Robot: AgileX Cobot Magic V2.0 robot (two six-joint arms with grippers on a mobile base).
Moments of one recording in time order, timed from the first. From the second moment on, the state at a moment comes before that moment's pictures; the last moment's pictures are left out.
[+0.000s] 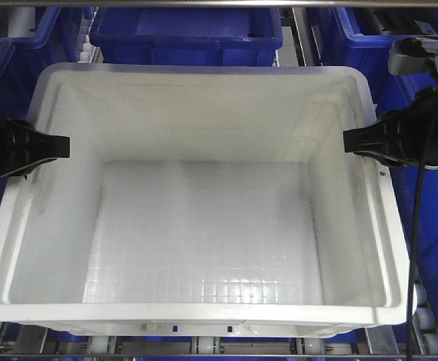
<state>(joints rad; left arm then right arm) -0.23 1.19 -1.02 -0.08 0.69 -0.16 0.23 1.21 -1.09 0.20 0.75 -0.05</state>
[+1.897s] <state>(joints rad) -0.23 1.21 -1.02 0.02 0.63 -0.14 0.22 1.19 -1.09 0.14 0.68 -0.07</state>
